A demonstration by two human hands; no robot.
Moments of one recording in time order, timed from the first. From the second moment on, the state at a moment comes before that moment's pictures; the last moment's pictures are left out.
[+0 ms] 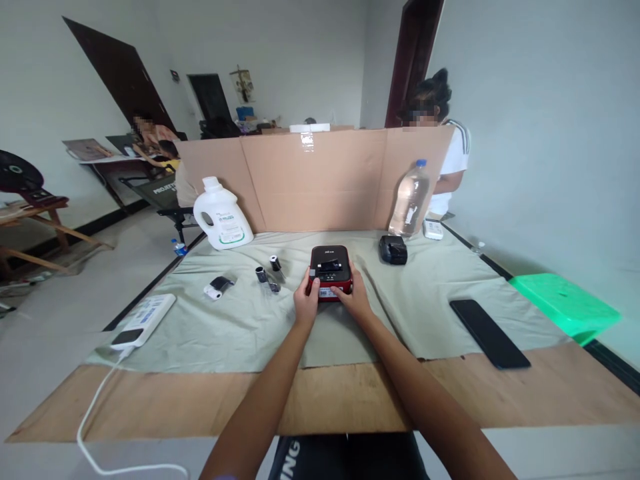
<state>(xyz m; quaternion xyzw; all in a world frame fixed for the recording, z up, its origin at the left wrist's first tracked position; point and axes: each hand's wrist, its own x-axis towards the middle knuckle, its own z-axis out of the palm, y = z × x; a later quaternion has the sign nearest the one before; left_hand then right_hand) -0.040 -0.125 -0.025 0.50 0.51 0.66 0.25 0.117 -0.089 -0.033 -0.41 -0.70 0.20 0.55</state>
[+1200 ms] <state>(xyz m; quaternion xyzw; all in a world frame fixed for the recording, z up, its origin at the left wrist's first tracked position) -0.054 -0.128 -0.026 0.55 0.44 0.65 0.26 0.123 -0.102 -0.039 -0.39 -0.69 0.29 0.52</state>
